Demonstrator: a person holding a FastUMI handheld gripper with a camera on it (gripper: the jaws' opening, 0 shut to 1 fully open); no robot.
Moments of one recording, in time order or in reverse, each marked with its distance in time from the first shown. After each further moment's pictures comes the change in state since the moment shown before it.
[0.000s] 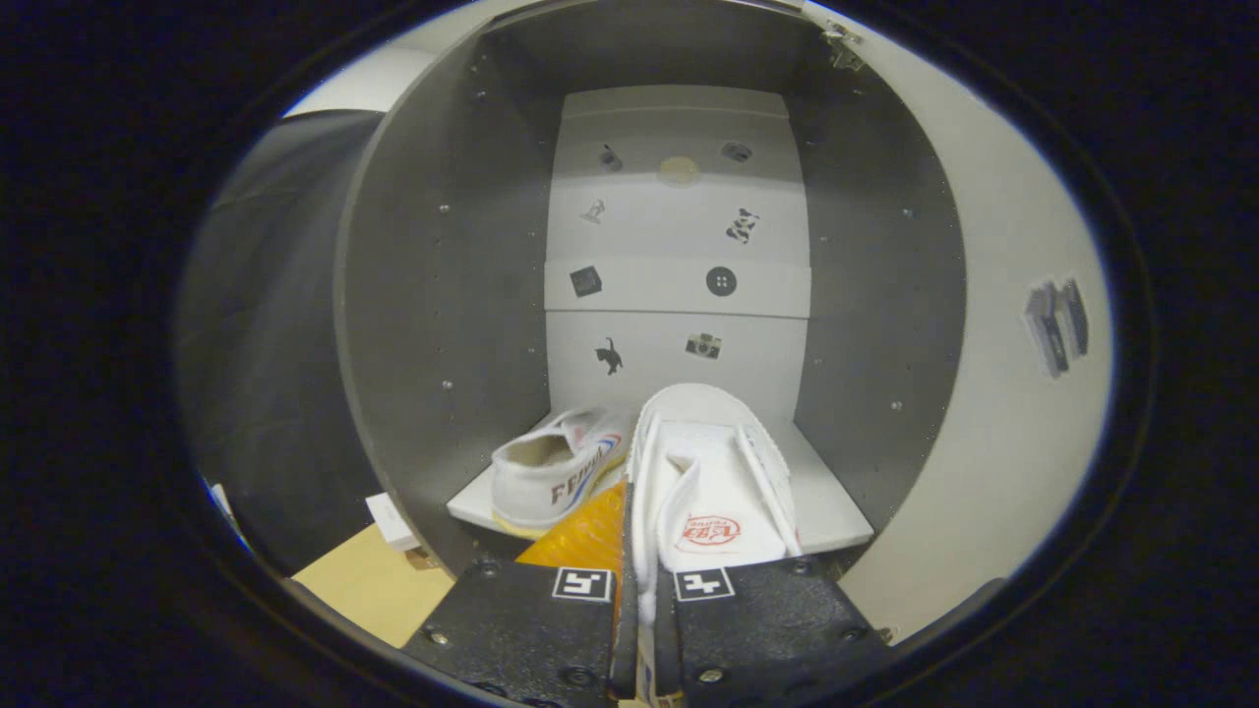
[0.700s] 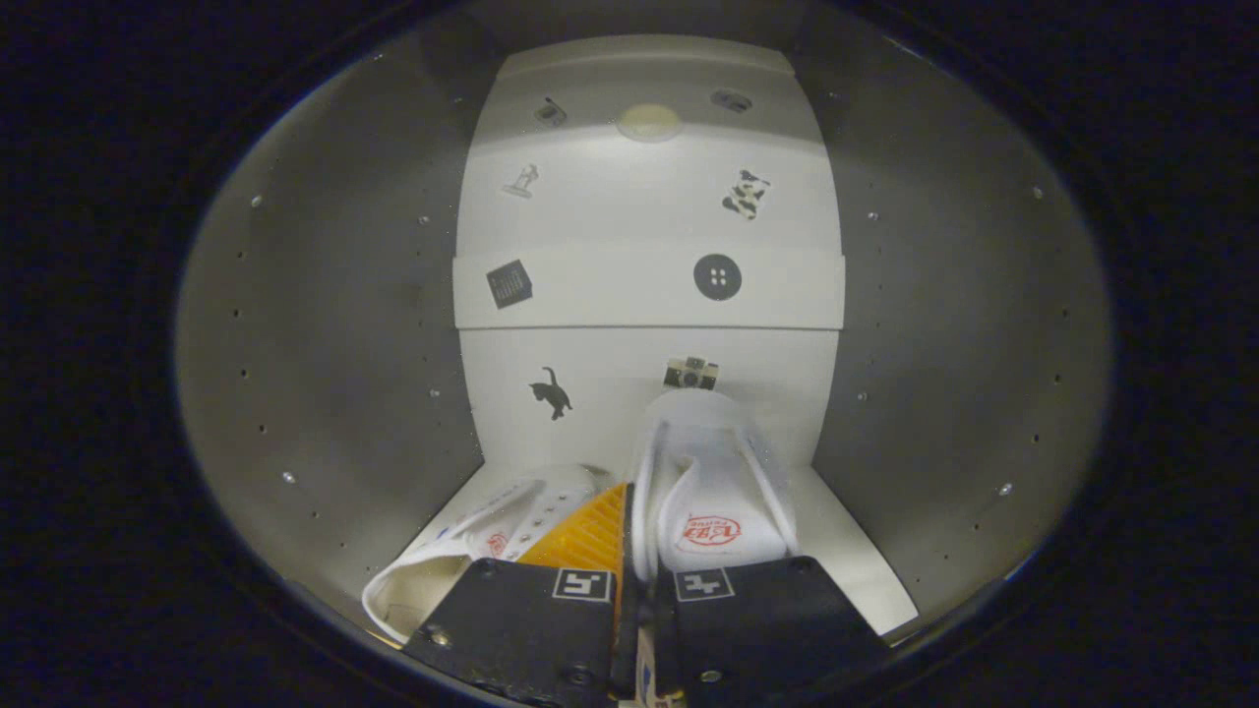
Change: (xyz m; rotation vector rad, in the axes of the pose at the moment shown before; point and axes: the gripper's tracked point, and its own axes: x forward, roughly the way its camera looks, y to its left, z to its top) arm 0.090 -0.018 0.016 0.051 0.054 -0.079
